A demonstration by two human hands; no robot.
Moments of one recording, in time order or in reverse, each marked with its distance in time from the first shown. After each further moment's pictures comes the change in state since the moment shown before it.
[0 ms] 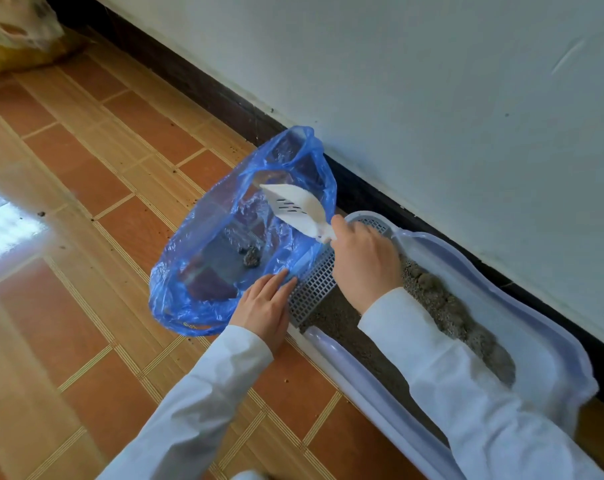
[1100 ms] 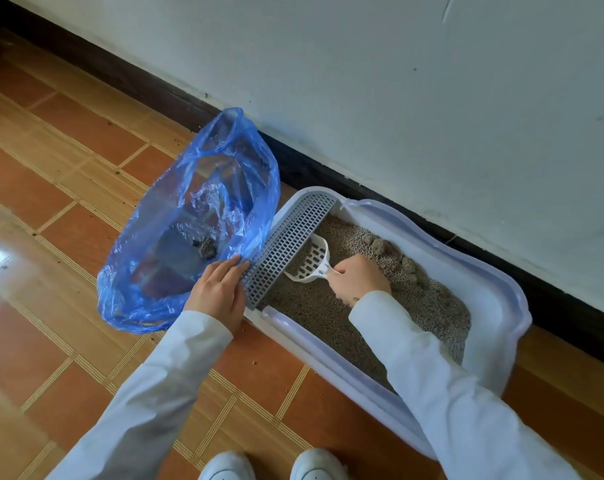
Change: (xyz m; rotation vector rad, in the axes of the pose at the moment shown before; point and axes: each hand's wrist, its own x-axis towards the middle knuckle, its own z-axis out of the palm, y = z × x) left_hand 0.003 0.007 0.003 -0.004 0.080 -0.012; right_hand -0.055 0.074 0.050 0.507 -0.448 0.696
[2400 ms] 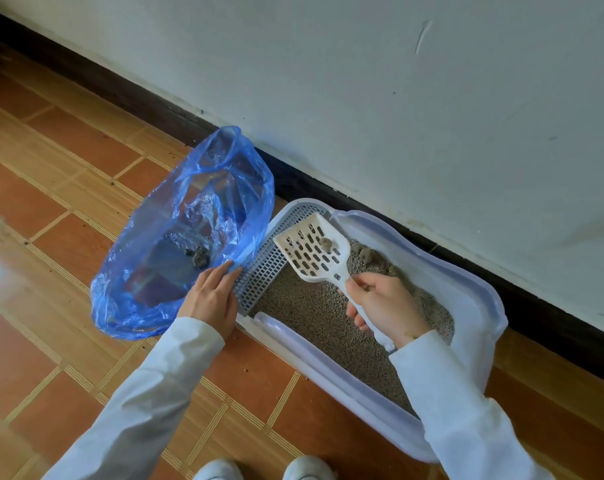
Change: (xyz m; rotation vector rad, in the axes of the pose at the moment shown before) left_hand -0.001 -0.001 0.001 0.042 0.009 0.024; right_hand -0.059 0.027 -0.032 0.536 0.034 -0.113
